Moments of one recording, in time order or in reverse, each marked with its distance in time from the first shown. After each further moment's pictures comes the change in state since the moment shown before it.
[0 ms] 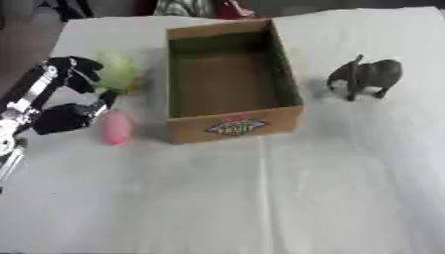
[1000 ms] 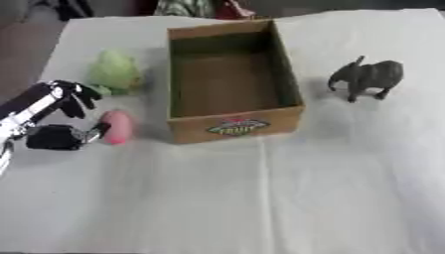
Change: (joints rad) left arm 0.041 0.001 0.063 -0.002 -0.165 0.048 -0.220; right arm 0.001 0.000 -0.003 0.001 0.000 0.001 -0.004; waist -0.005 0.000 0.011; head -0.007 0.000
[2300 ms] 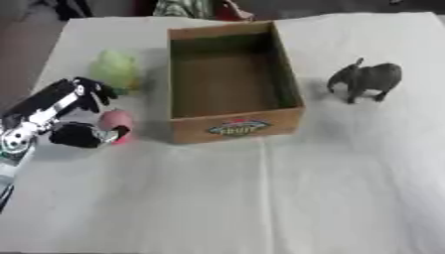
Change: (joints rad) left arm -0.086 -0.038 -0.075 0.059 -0.139 -0.011 -0.011; right arm 0.000 0.009 0.000 0.000 0.000 -0.003 0.005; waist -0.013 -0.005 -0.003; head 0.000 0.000
